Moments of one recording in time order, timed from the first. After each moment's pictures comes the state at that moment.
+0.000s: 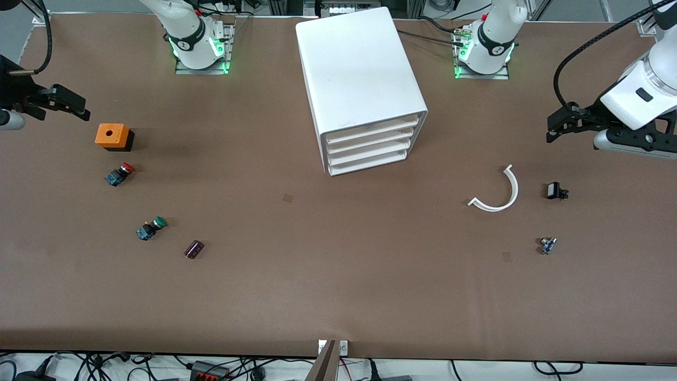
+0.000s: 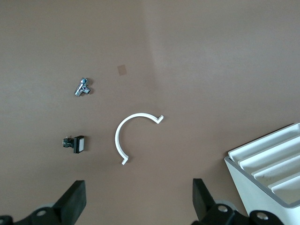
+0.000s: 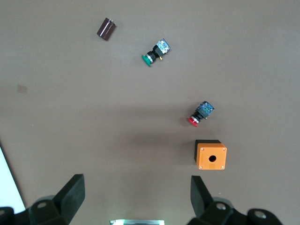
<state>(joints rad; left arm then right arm) 0.00 0.02 -0.09 -1.61 -0.03 1.63 0.05 -0.02 -0.08 -0.03 -1.74 -0.01 1.58 -0.05</state>
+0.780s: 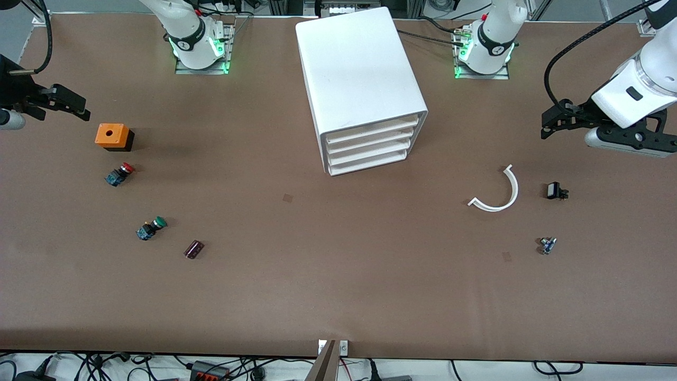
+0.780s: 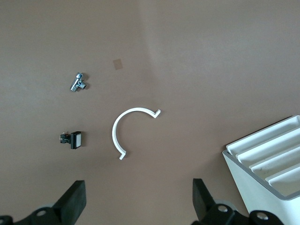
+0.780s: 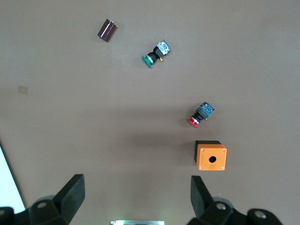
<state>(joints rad) -0.01 0.02 -0.09 -1.61 -0.03 1.60 0.05 -0.02 -0.08 -0.03 -1.73 -0.01 1.58 -0.05</state>
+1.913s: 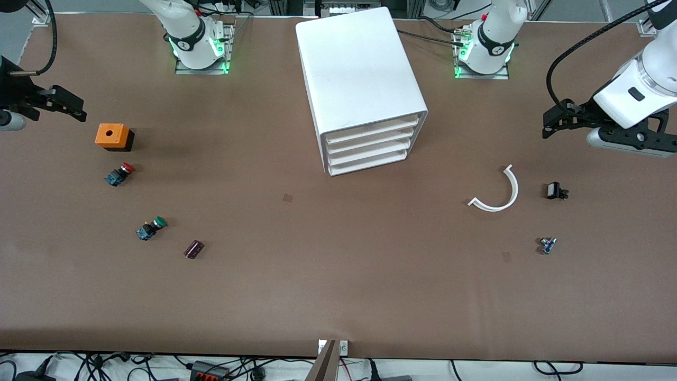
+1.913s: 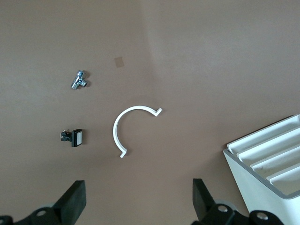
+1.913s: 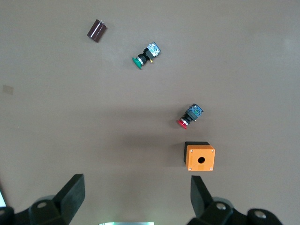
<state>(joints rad) -0.01 0.02 -0.09 -1.61 -0.03 1.60 0.05 -0.02 -0.08 -0.02 -1.73 -0.06 1.59 -0.05</state>
